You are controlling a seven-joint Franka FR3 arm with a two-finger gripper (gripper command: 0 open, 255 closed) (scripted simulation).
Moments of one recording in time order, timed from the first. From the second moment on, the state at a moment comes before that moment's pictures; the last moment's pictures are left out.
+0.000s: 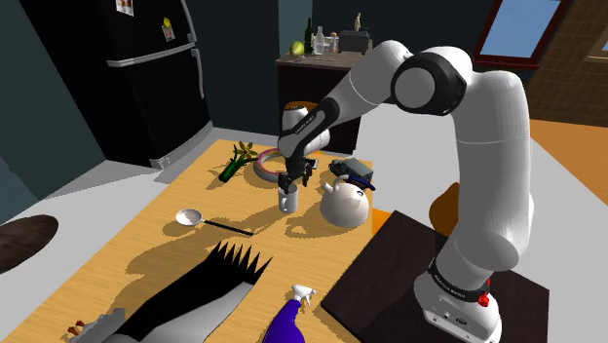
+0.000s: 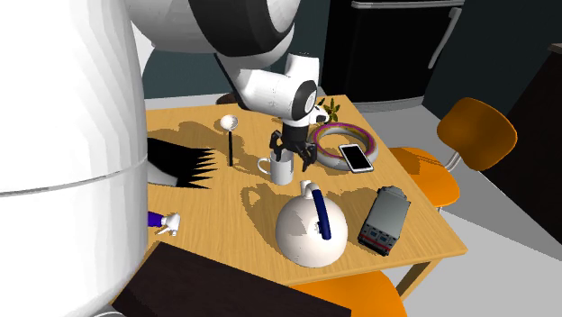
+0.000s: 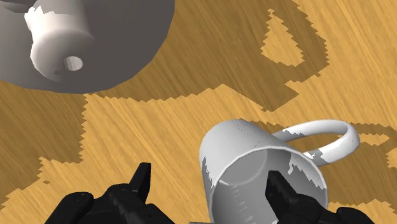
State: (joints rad) arm -0.01 0.46 -0.01 -2.01 0.07 2.40 0.09
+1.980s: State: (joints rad) arm -0.01 0.37 -0.02 -2.00 0.06 2.30 0.10
